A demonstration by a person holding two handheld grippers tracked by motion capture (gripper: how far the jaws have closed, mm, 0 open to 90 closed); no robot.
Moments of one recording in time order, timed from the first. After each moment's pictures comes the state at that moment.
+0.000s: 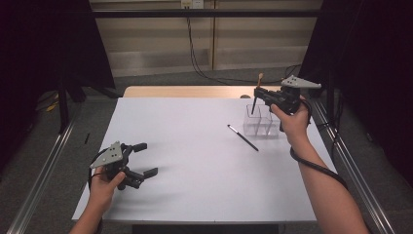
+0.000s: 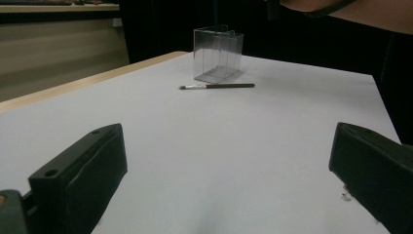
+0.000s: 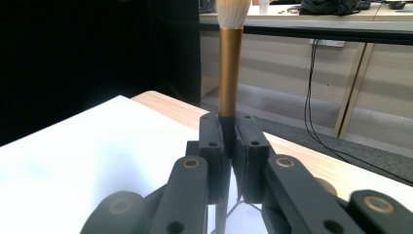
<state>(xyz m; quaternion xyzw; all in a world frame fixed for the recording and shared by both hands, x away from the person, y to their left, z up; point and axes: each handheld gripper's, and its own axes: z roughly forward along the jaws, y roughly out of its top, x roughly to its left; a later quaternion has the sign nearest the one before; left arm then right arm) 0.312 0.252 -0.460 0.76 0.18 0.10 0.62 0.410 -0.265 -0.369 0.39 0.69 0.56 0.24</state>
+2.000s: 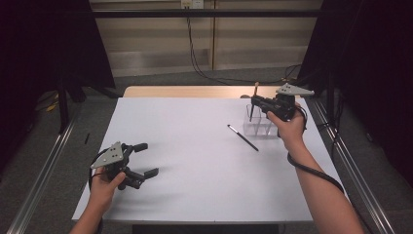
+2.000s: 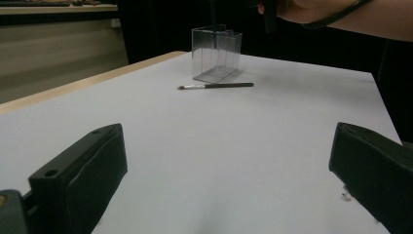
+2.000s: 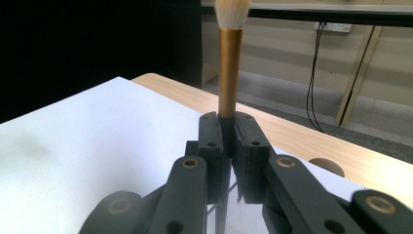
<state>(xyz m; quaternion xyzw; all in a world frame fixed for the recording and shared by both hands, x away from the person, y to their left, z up) 0.312 0.251 -0.460 0.76 0.17 0.10 0.62 0.408 -0.260 -0.392 0.39 0.70 0.55 0.23</state>
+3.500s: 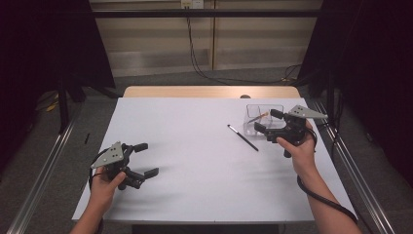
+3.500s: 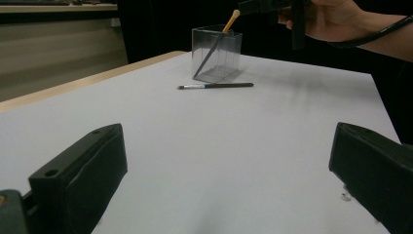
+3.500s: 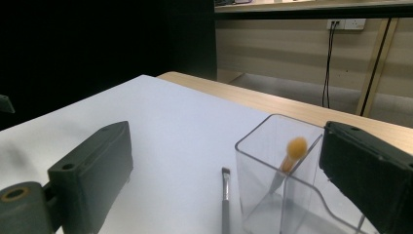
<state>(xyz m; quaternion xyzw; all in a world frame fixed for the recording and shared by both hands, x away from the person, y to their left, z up) 0.312 0.251 -0.461 0.76 0.18 0.10 0.62 0.349 -0.279 -0.419 0.39 0.68 0.58 0.21</state>
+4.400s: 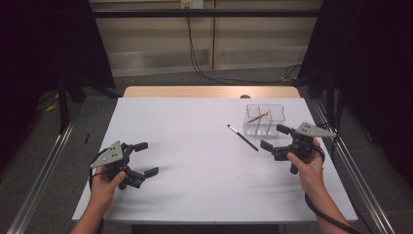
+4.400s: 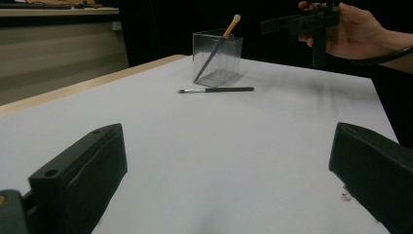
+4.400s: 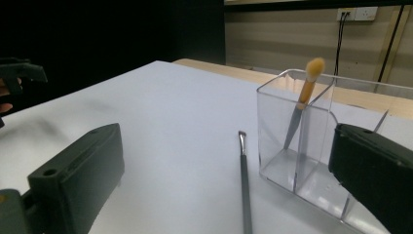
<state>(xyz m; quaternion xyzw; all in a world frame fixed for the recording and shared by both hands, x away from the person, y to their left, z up) 0.313 0.250 -0.460 0.76 0.18 0.10 0.62 0.306 -0.289 -0.440 0.38 0.69 0.58 0.20</state>
